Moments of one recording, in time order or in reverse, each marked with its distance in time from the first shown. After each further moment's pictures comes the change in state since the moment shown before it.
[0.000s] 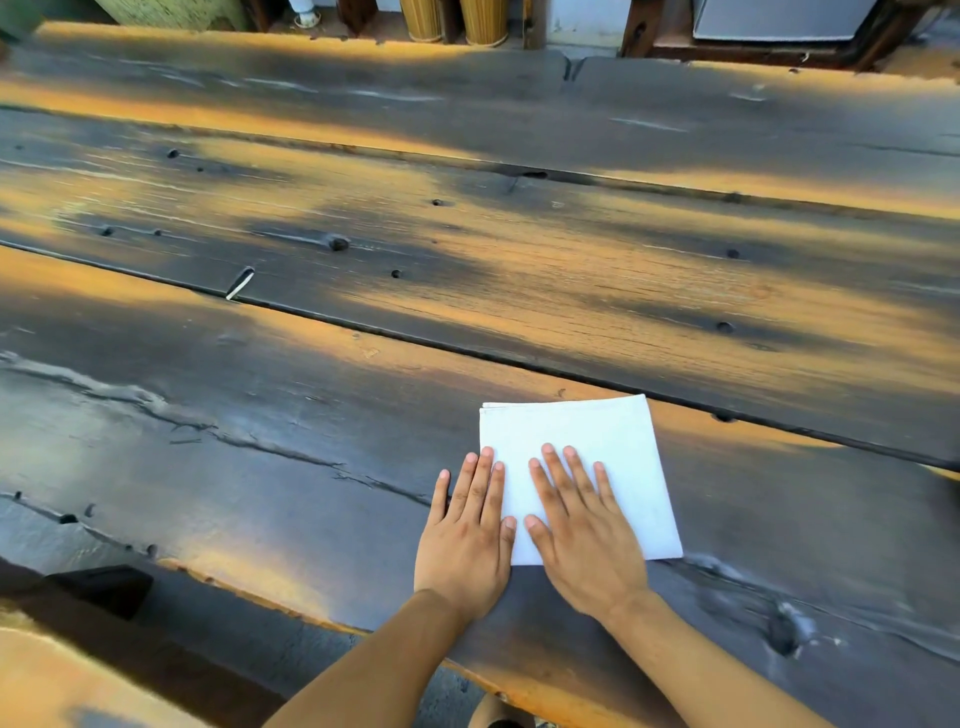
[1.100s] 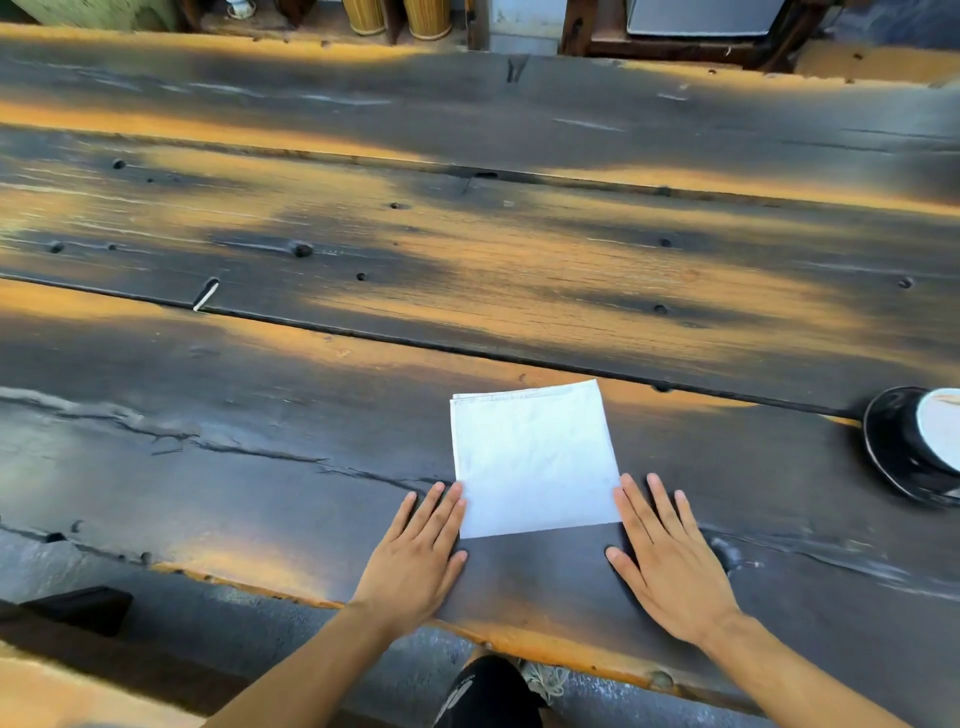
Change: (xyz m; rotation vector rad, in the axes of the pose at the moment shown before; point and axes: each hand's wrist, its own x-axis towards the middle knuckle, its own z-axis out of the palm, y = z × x) left_hand -0.052 -0.040 -0.022 0.121 -0.136 0.272; right_hand -0.115 0.089 -0.017 -0.123 -0.111 0.114
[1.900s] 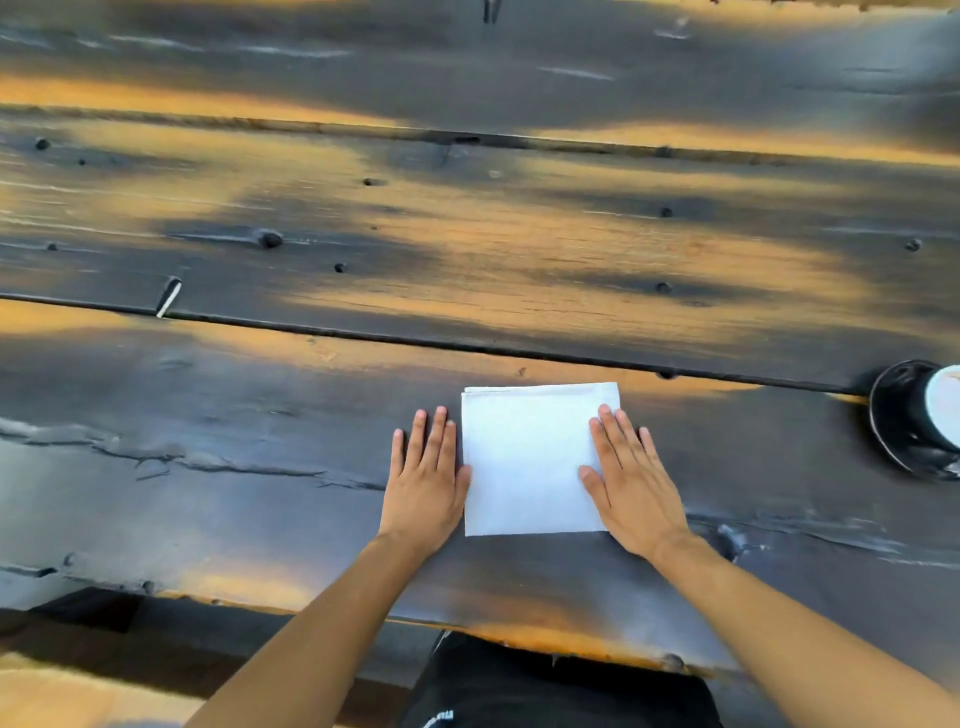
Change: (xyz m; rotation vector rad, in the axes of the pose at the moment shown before) left_hand 0.084 -0.027 -0.031 -0.145 -0.012 -0.195; right_hand 0.086 -0.027 -0.024 0.217 0.023 0.130
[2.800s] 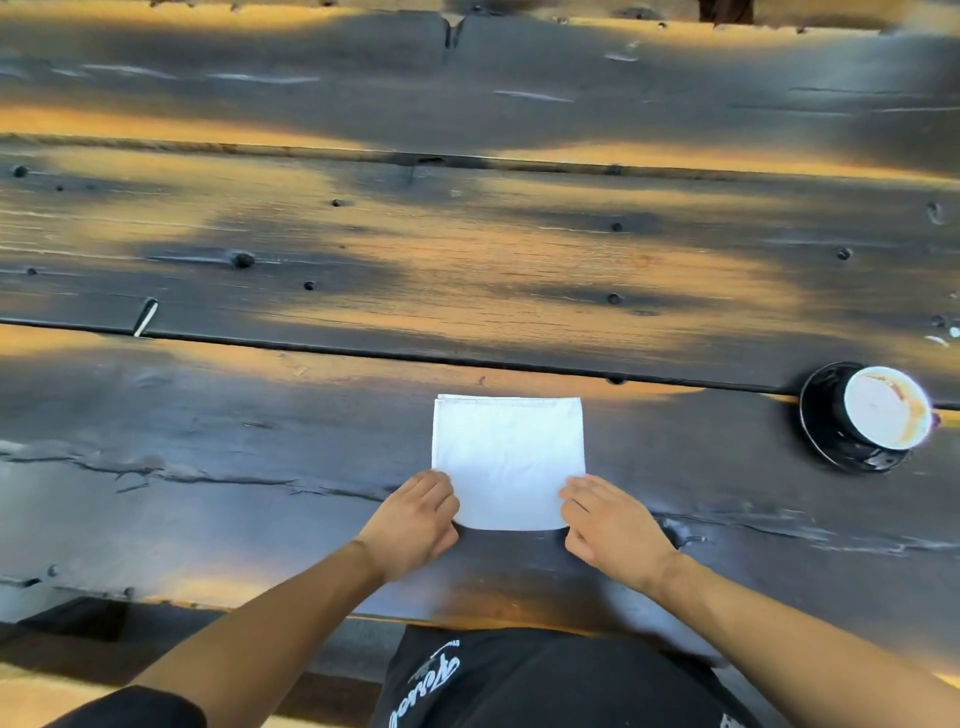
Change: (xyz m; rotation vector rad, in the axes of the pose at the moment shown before) left_hand -0.014 0.016 -0.013 0.062 0.125 0.635; right_hand -0.045 0.021 -0.042 -0.059 -0.145 -0.369
